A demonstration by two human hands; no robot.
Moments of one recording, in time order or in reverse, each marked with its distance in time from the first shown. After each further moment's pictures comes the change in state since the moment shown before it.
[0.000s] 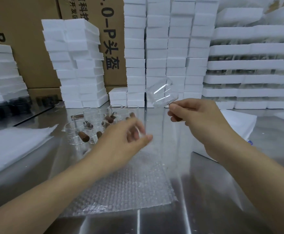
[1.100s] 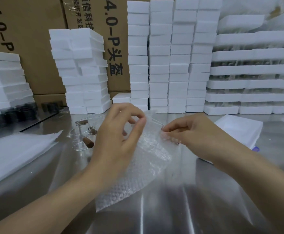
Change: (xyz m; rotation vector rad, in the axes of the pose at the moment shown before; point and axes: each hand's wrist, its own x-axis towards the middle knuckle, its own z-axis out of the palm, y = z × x) left_hand -0.006 0.020 -0.007 -0.054 0.364 0.232; right_hand -0.015 -0.010 0.006 -0.179 -0.286 0.056
